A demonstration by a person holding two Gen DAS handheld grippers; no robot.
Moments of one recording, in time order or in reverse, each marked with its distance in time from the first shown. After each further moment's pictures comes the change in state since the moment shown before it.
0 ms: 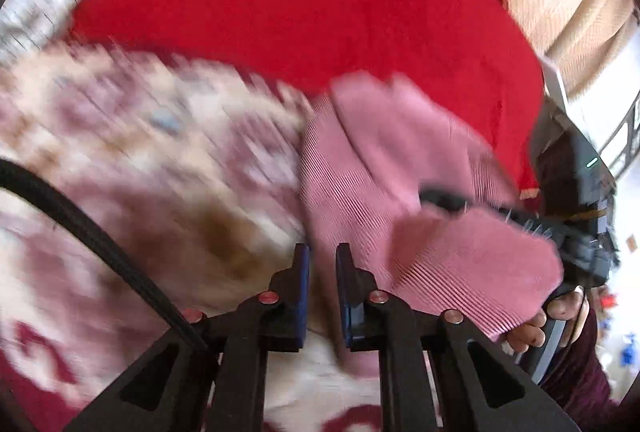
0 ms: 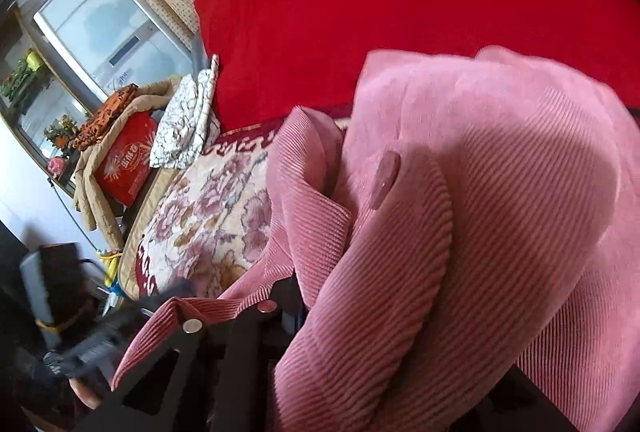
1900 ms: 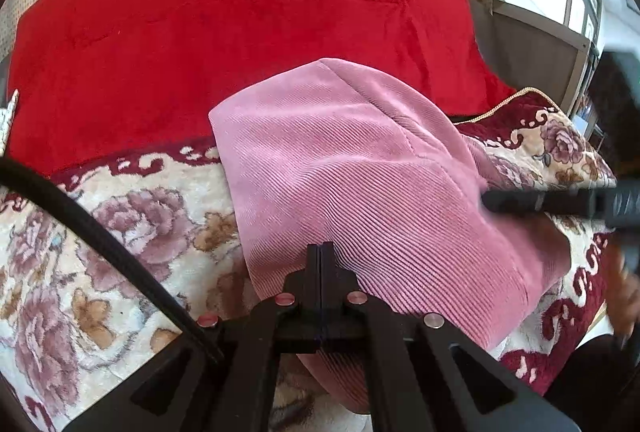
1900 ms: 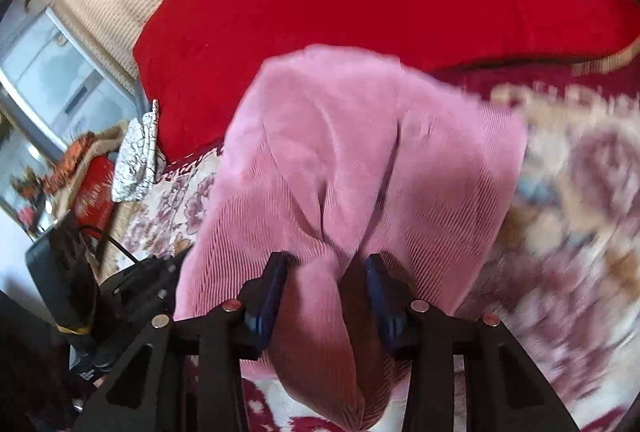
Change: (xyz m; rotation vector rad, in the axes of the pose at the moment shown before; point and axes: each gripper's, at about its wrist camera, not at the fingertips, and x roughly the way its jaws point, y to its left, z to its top) left arm 0.045 -0.161 -0.024 0.465 -0.075 0.107; right arm -0.150 -0.049 -0.048 0.143 -0.060 -0.225
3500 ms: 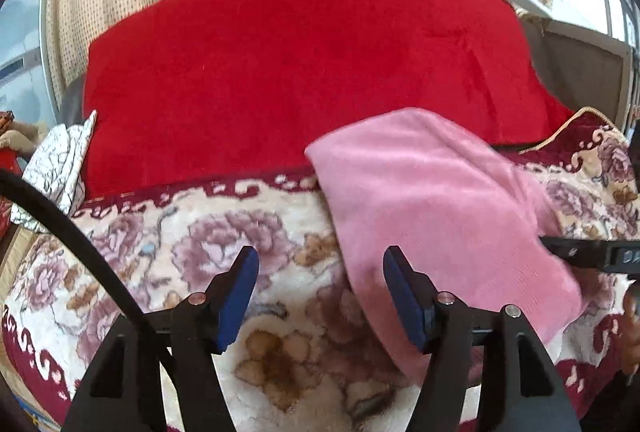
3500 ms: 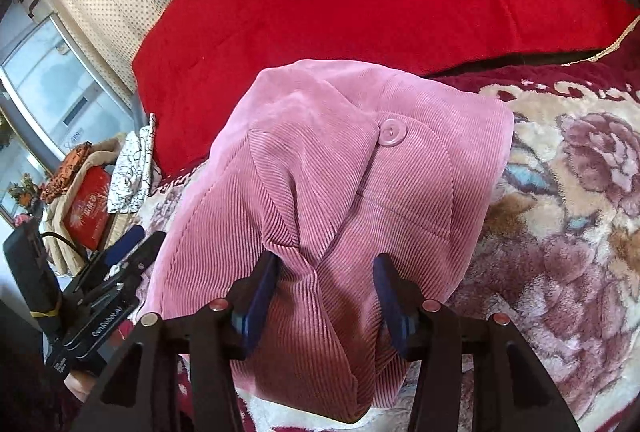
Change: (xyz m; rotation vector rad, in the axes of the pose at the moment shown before) left arm -0.047 0.011 -0.012 0.000 -0.159 0.286; right arm 0.006 -0.013 -0.029 0.059 -0.068 0.027
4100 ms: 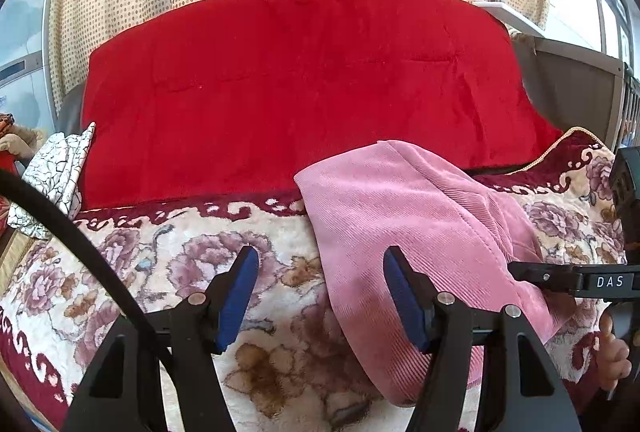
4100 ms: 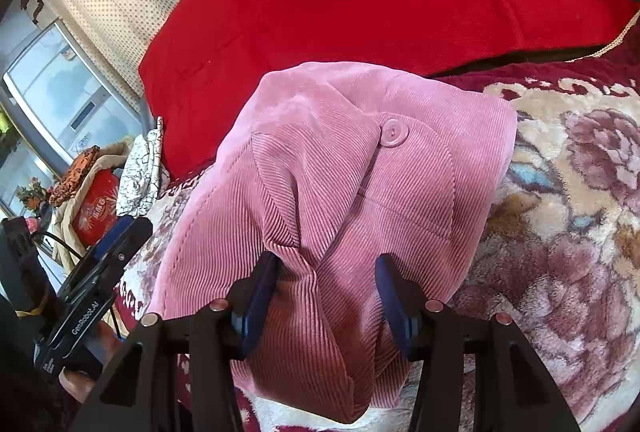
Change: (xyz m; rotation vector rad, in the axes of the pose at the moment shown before) left arm -0.012 -0.007 0.010 -0.014 -0.051 -0.024; right arm -0.005 -0.005 -0.001 0.009 -0.003 0.032
